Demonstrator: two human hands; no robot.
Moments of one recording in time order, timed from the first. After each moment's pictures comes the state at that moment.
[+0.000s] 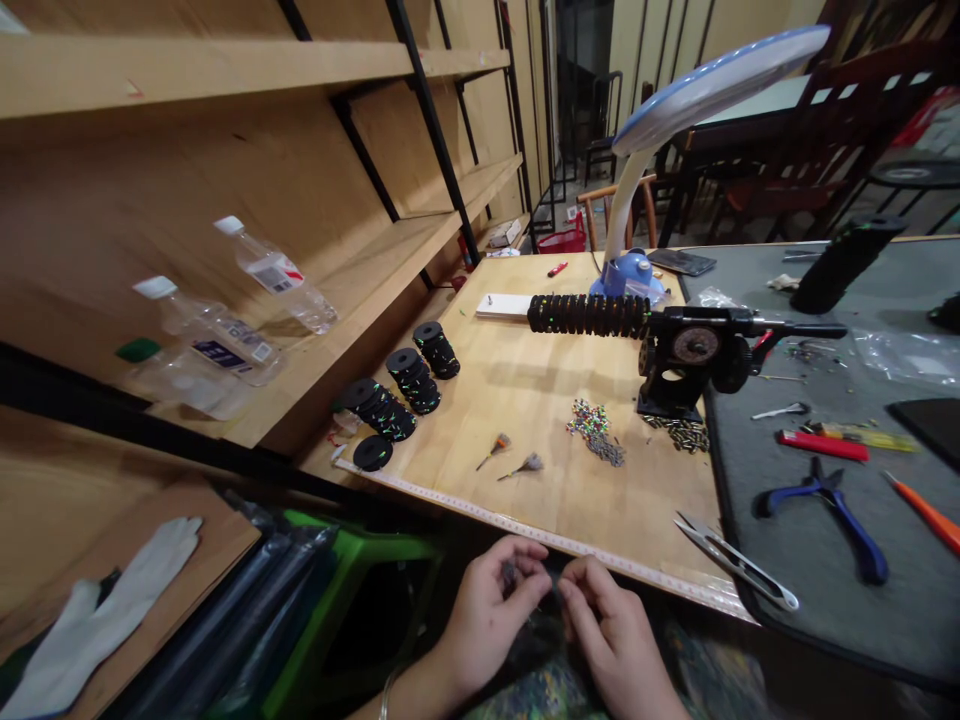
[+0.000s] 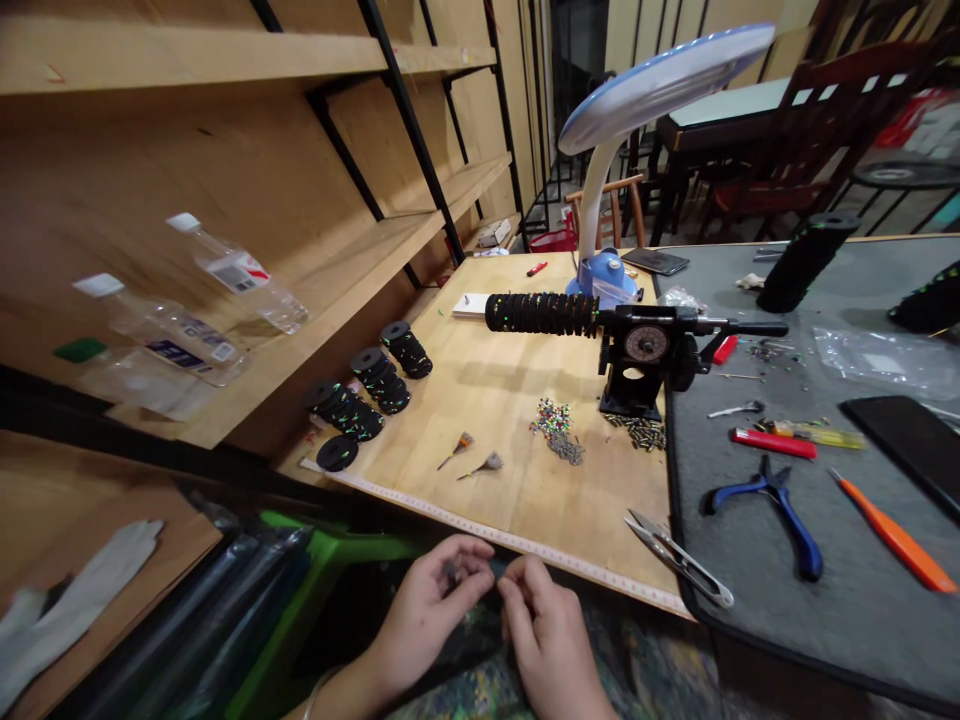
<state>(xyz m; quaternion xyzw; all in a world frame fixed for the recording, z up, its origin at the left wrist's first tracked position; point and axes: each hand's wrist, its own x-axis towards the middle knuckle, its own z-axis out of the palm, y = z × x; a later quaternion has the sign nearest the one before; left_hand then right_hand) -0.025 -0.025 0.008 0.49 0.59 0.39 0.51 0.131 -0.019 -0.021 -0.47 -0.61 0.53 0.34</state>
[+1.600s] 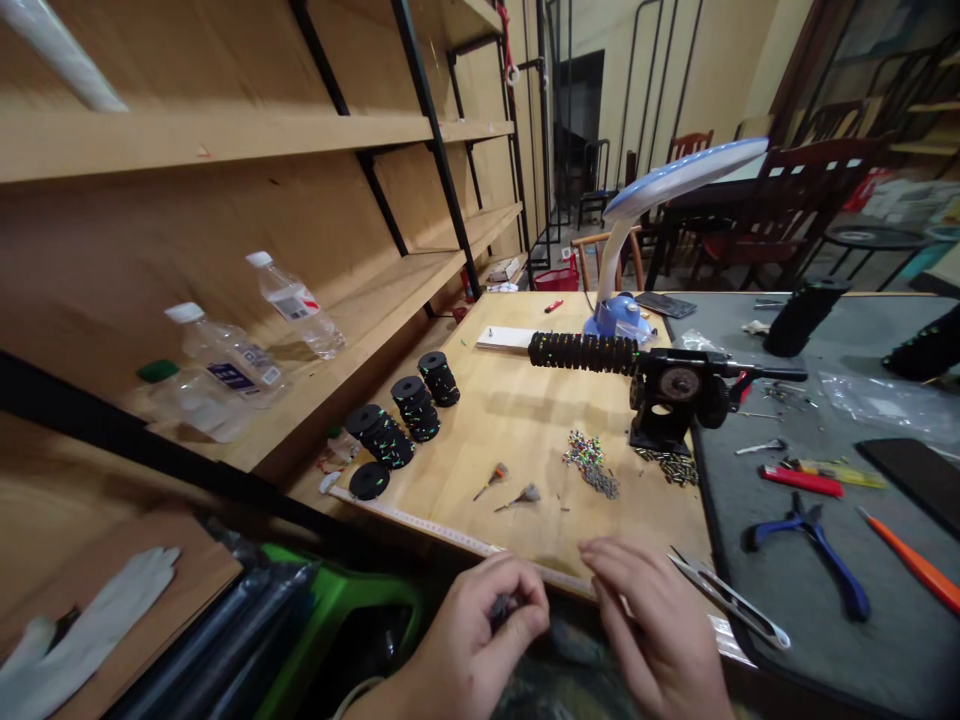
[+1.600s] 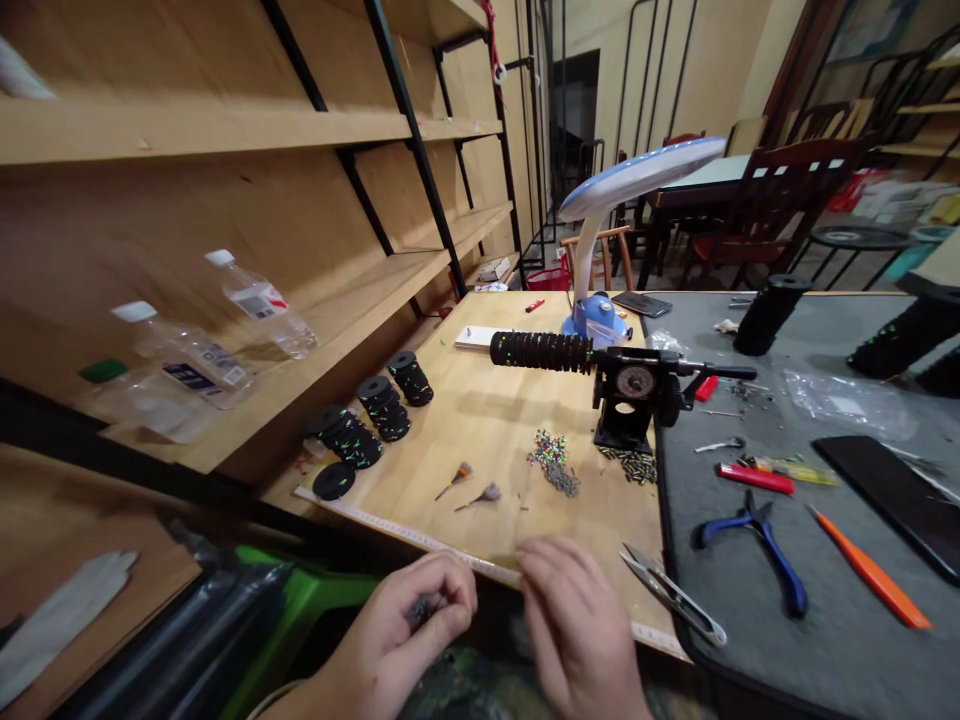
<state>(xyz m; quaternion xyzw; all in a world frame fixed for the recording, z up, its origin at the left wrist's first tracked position) -0.033 -0.012 0.089 0.64 0.51 0.34 0.47 0.166 0.019 0.033 -0.35 -0.79 0.14 0.47</state>
